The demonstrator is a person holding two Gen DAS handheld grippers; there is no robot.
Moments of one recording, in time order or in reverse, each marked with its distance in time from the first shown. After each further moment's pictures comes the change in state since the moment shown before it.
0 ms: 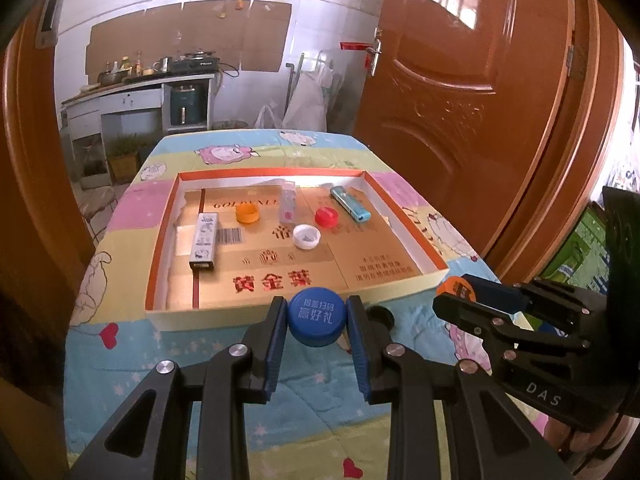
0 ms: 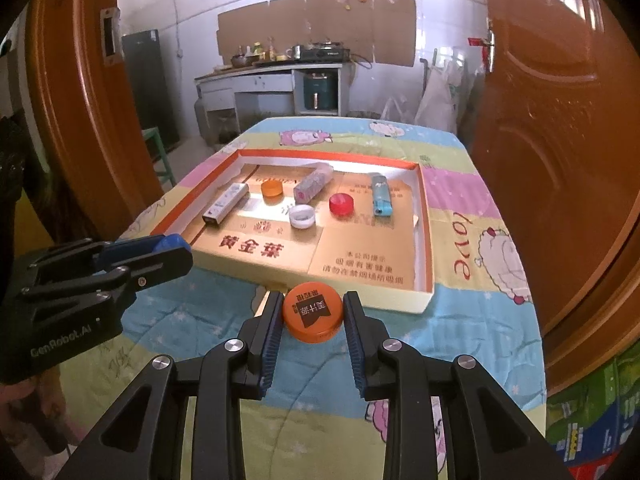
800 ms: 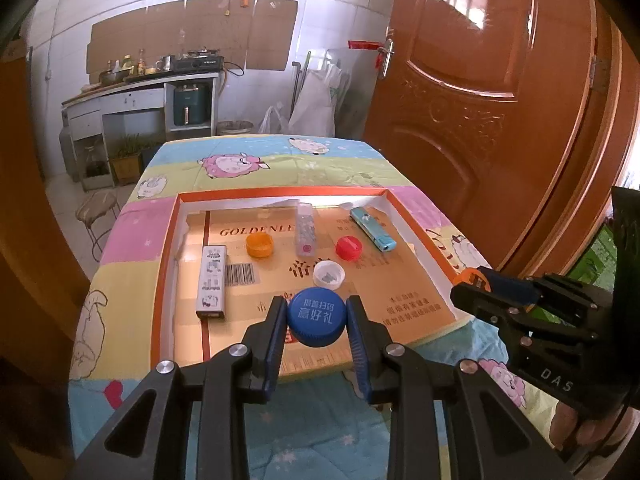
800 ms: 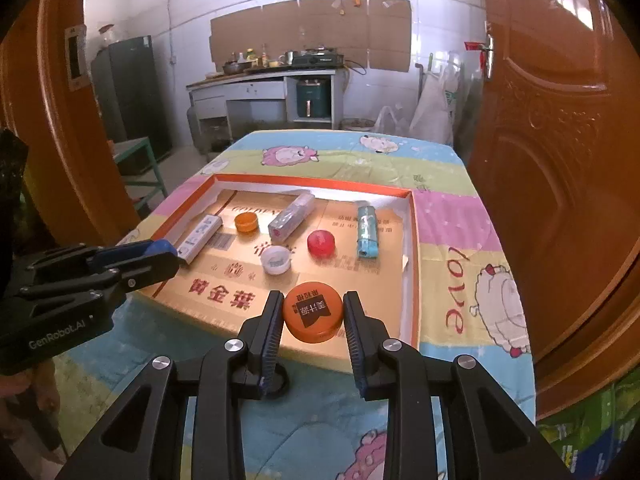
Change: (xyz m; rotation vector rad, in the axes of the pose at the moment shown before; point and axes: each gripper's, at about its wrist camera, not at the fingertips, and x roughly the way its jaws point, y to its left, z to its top) left arm 0.037 0.017 0.038 -0.002 0.010 0.021; right arm 0.034 -0.024 0.041 0.007 -0.018 -0.016
